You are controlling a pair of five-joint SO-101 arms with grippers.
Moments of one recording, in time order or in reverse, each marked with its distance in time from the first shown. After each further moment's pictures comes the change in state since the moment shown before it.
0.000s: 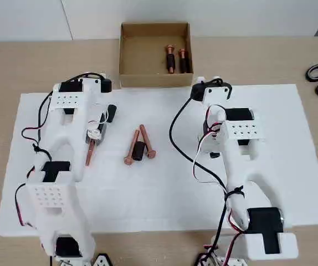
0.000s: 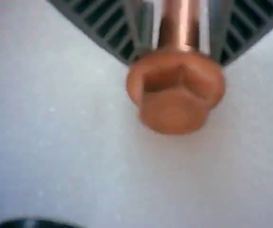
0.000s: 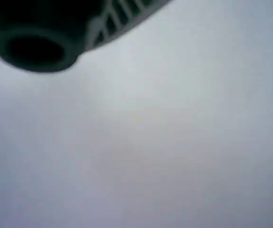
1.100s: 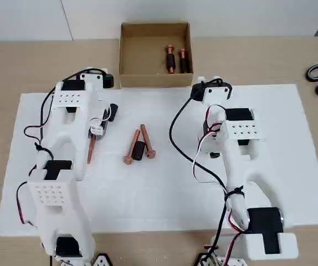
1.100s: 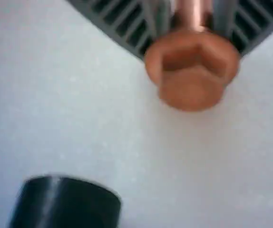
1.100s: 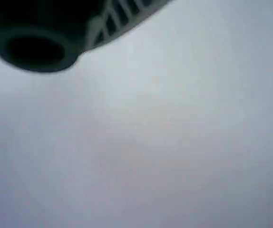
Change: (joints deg) left arm 0.3 0.9 -2.6 -1.8 1.4; right arm 0.0 0.0 0.0 0.0 0.0
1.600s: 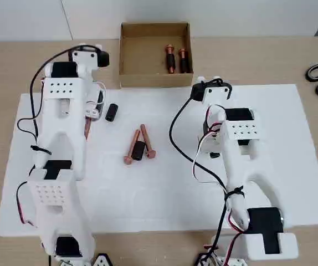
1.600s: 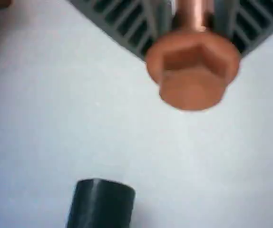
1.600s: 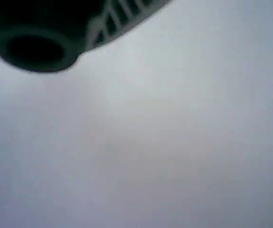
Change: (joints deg) left arm 0.0 0.2 -19.9 12.3 0.0; right arm 0.0 0.0 0.0 0.0 0.0
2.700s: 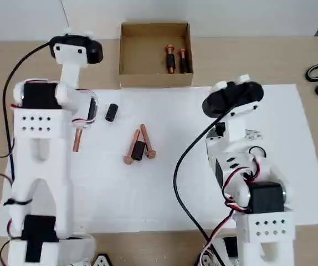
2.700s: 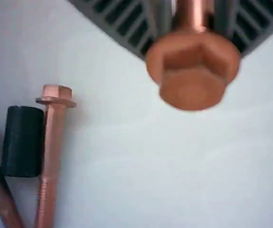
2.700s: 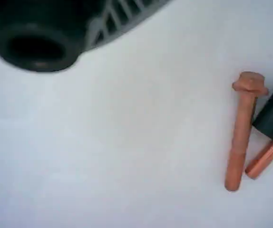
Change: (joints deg) left arm 2.6 -40.2 25.1 0.7 0.0; right arm -1.8 -54.6 20.8 -5.4 0.0
